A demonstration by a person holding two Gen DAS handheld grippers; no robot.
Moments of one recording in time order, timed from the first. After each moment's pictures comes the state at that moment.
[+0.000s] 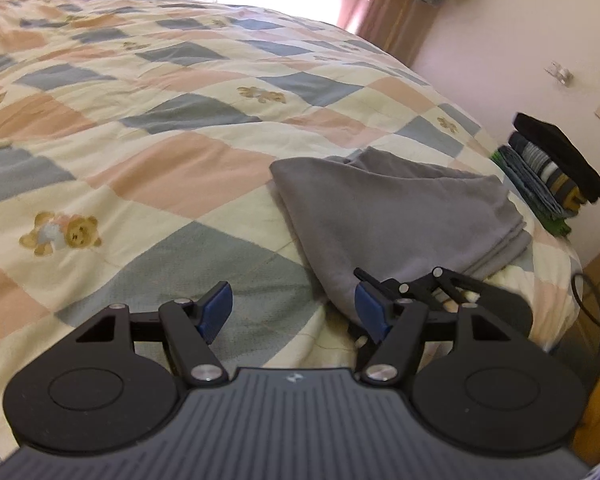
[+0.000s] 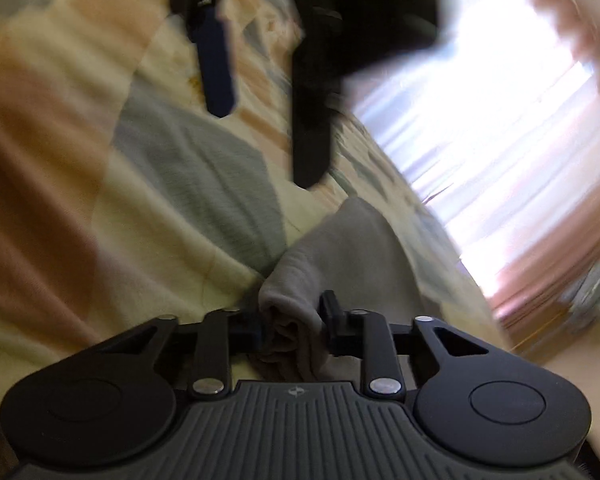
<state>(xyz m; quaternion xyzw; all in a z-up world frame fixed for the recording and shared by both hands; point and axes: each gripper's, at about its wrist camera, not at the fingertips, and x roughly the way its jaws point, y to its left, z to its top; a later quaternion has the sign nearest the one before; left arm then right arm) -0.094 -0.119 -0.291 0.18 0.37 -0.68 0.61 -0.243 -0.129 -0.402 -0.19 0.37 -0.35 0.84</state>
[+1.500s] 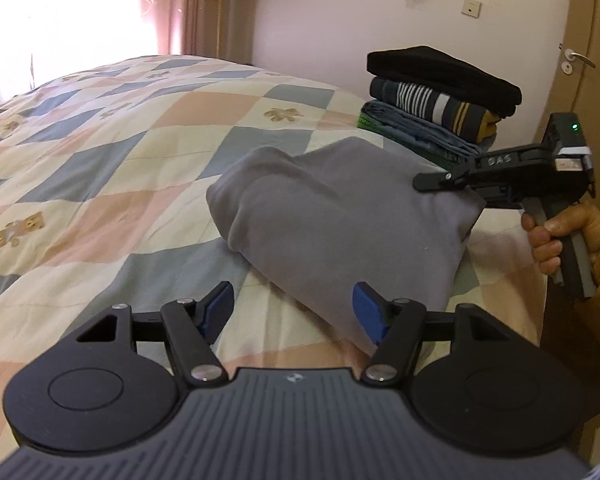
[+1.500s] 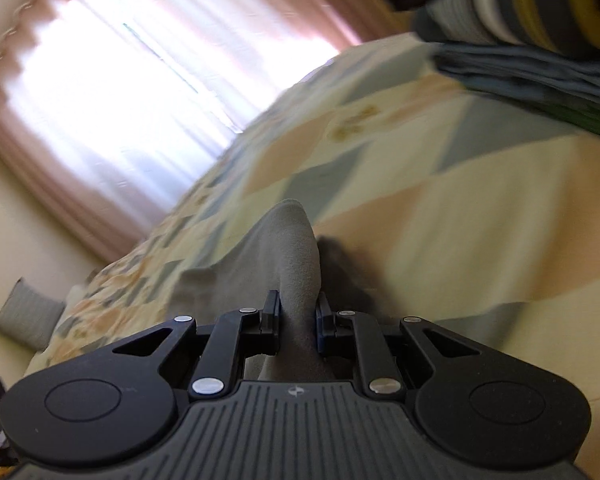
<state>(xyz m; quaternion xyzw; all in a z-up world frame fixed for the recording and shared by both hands) -0.277 -0.282 -0.300 0.26 0.22 -0.82 0.47 -0.628 -0.382 -0.357 0.46 0.03 -0.46 0.76</state>
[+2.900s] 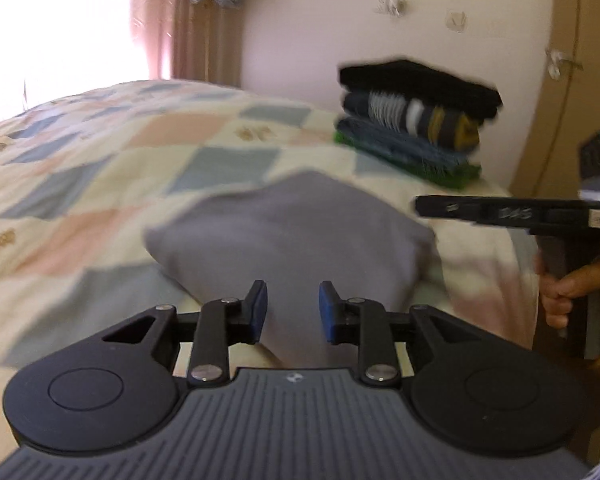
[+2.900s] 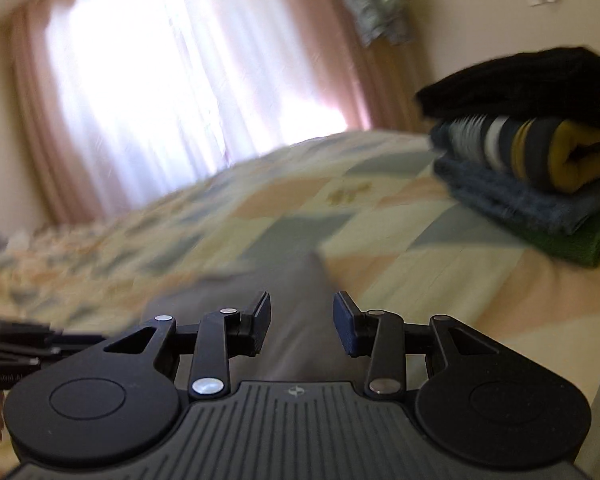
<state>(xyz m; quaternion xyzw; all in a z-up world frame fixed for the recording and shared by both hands) -0.328 -0.262 -0.327 0.26 0.18 -0.82 0.47 -0.604 -0.275 -0.340 0.25 0.11 -0.55 0.79</state>
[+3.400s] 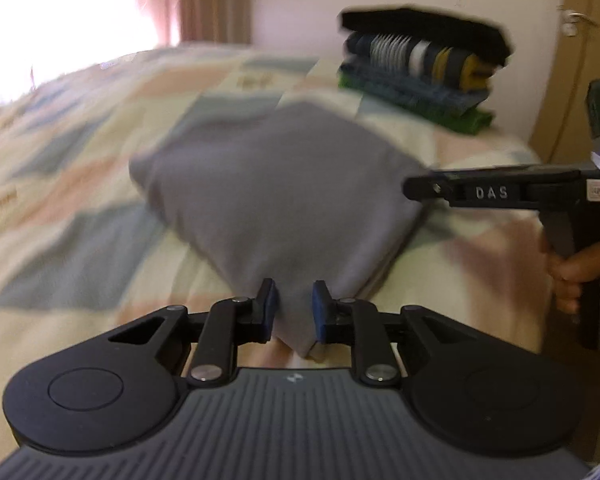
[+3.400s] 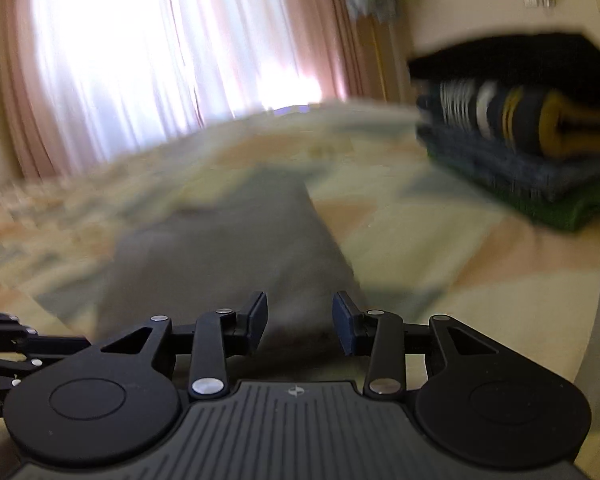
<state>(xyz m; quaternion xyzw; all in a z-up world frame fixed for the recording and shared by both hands) -0.342 -0.253 -0.350 0.29 0.22 -0.79 0.50 -0.581 -0.271 -0.360 0.27 0.18 -0.58 0.74</state>
